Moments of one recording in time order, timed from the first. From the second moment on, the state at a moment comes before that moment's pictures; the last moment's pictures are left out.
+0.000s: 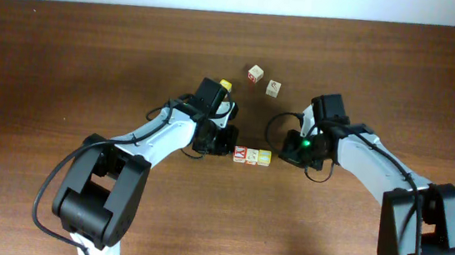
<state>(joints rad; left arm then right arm) -0.46 1.96 1.22 -0.53 0.42 -0.34 0.19 1.76 0.99 -0.54 -0.43 0.43</state>
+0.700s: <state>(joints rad) -0.46 1.96 1.22 -0.54 0.41 -0.34 0.25 1.79 0.99 -0.52 -0.44 0.44</state>
